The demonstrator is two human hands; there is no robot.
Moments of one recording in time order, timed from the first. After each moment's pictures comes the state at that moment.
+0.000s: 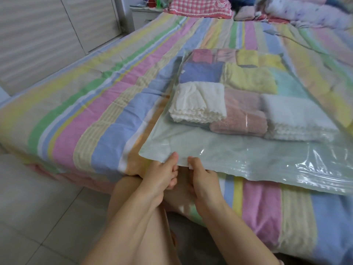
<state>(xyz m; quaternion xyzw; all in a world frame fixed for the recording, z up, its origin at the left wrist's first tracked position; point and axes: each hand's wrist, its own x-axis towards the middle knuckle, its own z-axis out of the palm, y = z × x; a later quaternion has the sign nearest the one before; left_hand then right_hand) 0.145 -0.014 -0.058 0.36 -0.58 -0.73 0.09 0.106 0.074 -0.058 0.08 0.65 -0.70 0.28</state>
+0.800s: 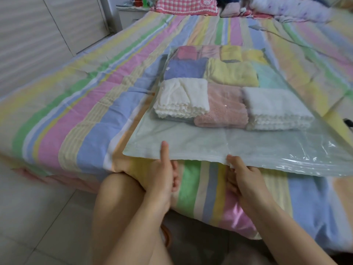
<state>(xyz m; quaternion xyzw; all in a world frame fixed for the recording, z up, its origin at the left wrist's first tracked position) 0.137 0.037 -0.058 0.41 -0.57 -0.70 0.14 0.059 0.183 -0.065 0.09 0.67 -0.70 0.21</state>
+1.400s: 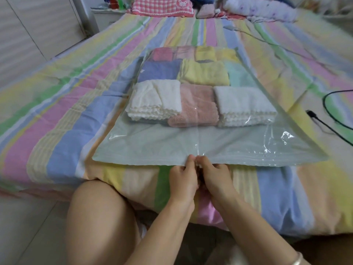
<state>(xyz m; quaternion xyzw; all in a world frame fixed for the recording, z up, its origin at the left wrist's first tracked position) 0.096 0.121 -0.073 0.39 -0.54 -0.74 0.10 0.064 0.181 -0.065 0.09 0.70 -0.67 0.23</state>
